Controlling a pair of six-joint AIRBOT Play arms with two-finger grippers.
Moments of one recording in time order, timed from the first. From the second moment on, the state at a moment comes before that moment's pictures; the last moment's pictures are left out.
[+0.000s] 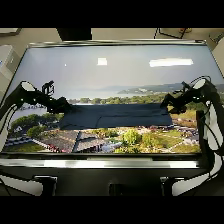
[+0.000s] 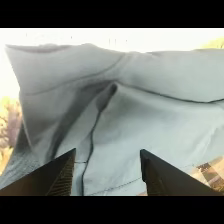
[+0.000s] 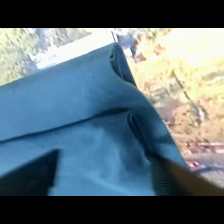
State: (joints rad) left arm 0.11 -1.71 1.38 1.00 -1.31 -1.41; right arm -0.26 -1.78 1.50 -1.17 1.34 1.62
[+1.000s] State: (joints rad) left arm -0.09 -1.60 1.48 0.89 -1.20 -1.40; right arm -0.32 -1.81 1.55 -0.87 1.52 1.49
